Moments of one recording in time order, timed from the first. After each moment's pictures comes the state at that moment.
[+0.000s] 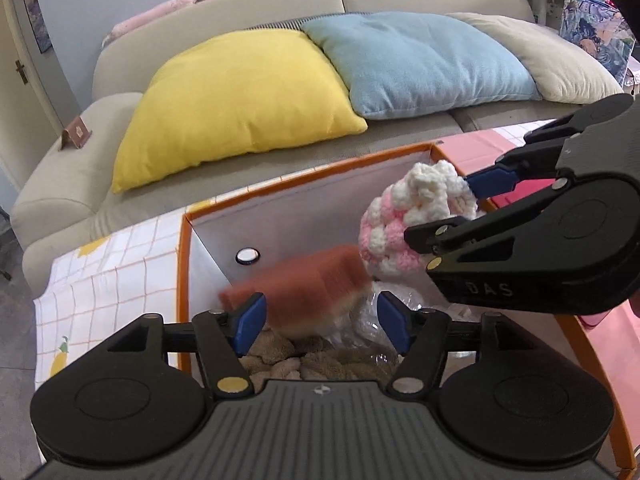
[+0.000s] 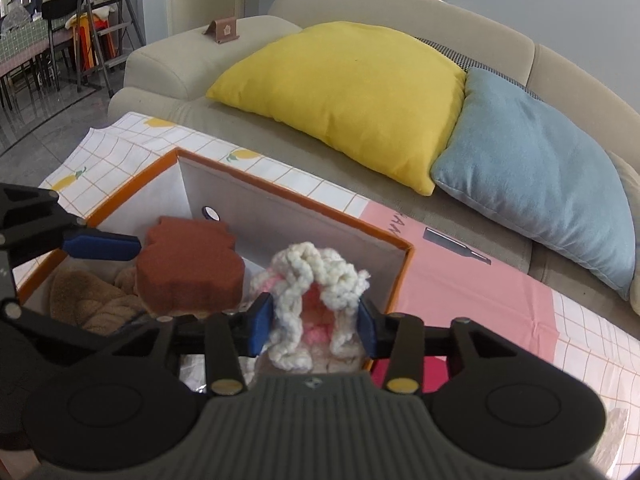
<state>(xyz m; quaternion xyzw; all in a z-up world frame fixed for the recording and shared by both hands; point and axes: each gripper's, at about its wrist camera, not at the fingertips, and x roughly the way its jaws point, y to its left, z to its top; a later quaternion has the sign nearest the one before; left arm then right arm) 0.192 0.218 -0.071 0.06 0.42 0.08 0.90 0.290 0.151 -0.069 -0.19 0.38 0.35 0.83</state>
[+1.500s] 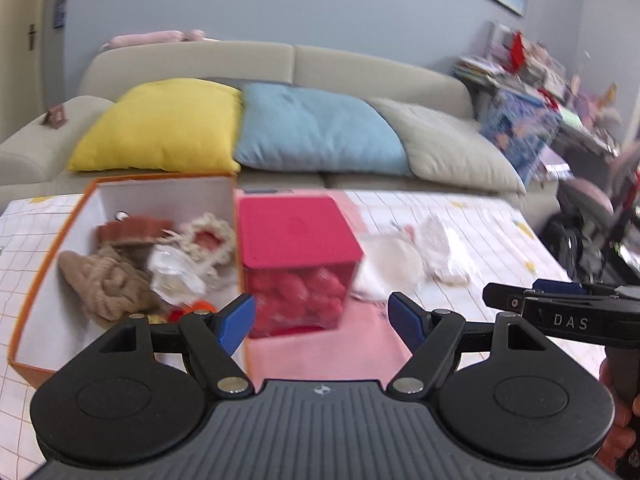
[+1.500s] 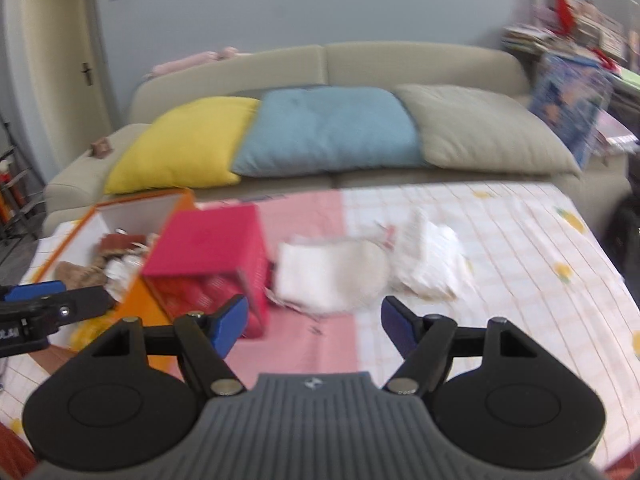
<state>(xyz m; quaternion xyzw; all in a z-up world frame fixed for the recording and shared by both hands) 0.074 0.042 -0.031 -0.07 0.32 0.02 0.94 0.150 -0.161 -0.038 0.00 0.35 0.17 0.92</state>
